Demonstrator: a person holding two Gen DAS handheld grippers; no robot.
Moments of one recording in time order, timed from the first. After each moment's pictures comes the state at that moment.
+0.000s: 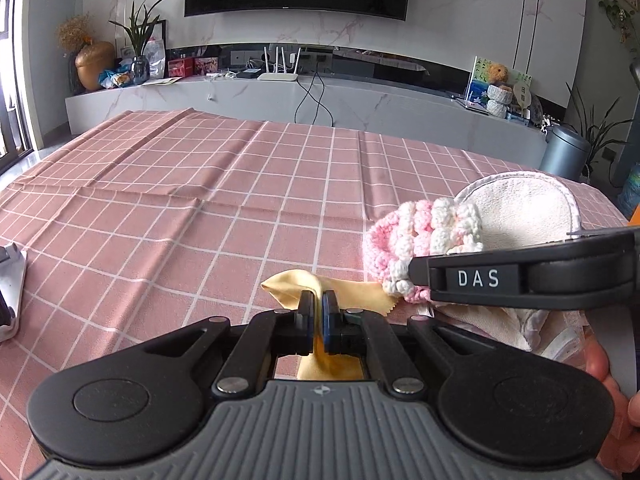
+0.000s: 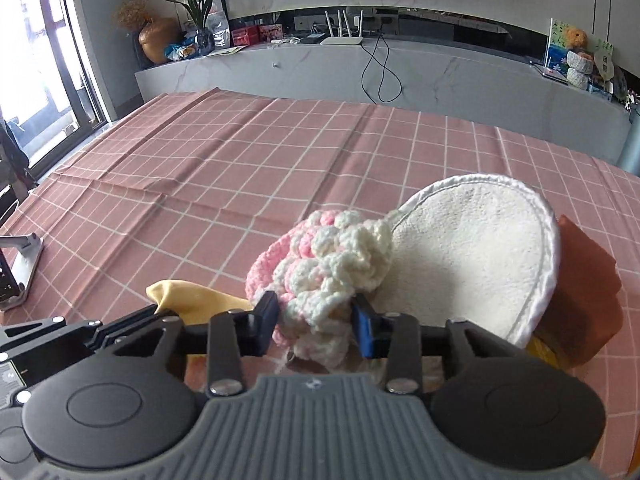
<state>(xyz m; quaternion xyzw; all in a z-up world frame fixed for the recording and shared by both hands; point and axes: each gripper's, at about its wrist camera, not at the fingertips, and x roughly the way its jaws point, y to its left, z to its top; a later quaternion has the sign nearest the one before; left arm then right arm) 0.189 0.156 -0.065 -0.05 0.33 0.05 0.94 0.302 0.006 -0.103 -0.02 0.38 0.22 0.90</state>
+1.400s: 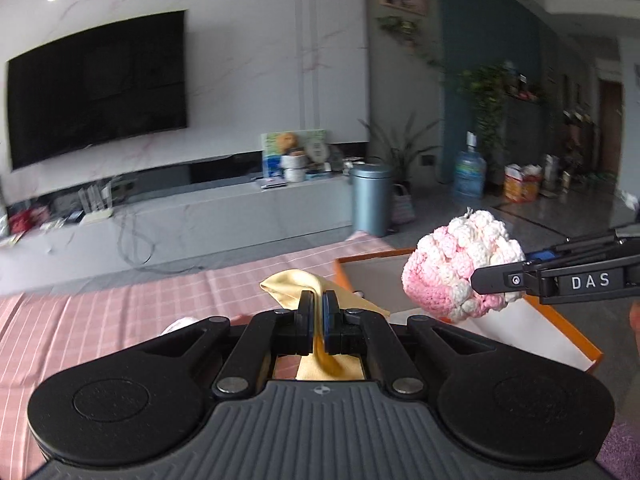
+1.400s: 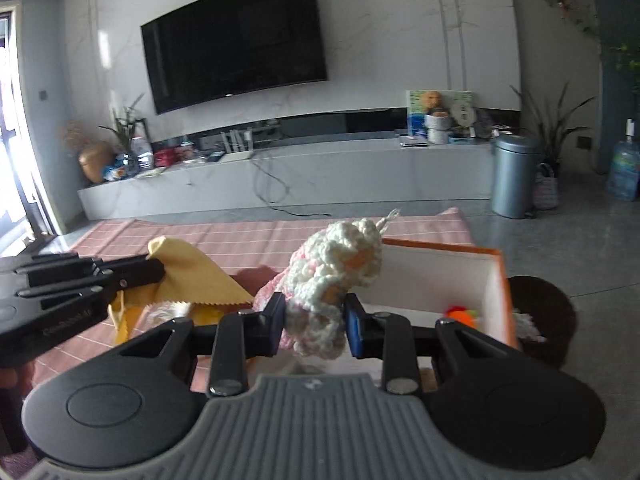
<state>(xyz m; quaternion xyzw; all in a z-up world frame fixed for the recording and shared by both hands) 0.131 -0.057 0.057 0.08 0.19 -0.21 0.95 0.120 -0.308 0.032 0.05 0.26 0.10 0.96</state>
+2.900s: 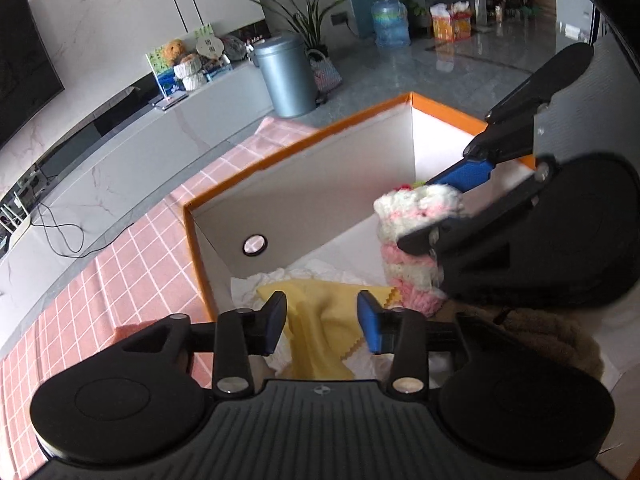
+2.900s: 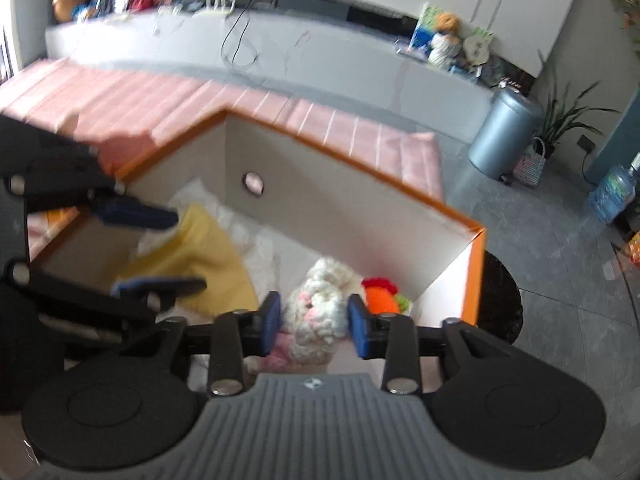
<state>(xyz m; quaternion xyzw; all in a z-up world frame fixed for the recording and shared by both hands) 0.230 -0.178 -0.028 0.25 0.34 -0.29 0.86 0.264 -0.337 -0.047 -0.11 0.41 0.07 0.90</state>
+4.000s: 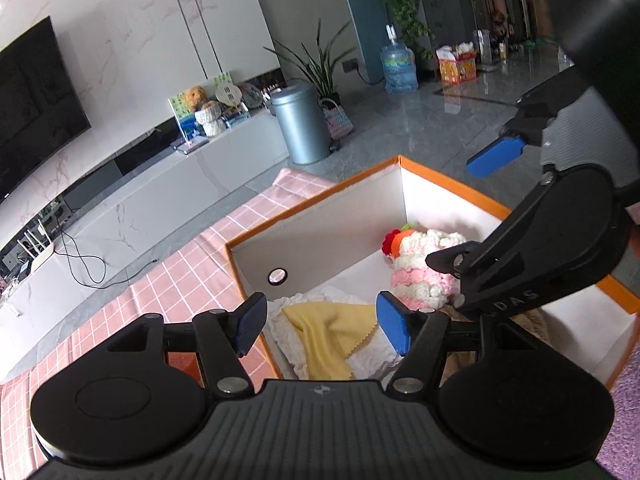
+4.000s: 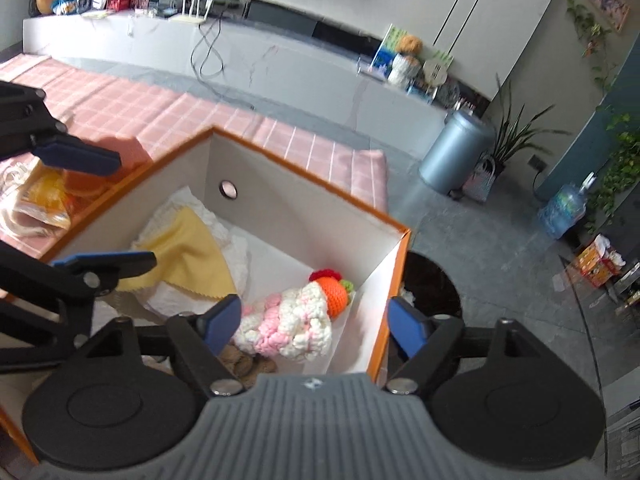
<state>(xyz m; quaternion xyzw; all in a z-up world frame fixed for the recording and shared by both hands) 0.184 -0.159 0.013 0.23 0.27 -0.28 0.89 0.209 -0.325 -0.010 -0.17 0.38 0.01 0.91</state>
